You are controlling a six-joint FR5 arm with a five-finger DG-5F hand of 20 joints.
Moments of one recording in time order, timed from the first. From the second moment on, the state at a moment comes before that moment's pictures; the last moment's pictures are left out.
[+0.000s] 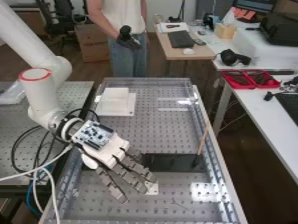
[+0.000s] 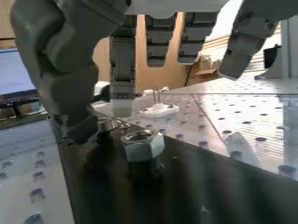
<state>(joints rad) 1.54 -2.05 -2.11 -2.22 -1.07 -0.57</state>
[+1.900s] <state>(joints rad) 1.54 -2.06 -2.12 -2.20 -1.06 -0.58</state>
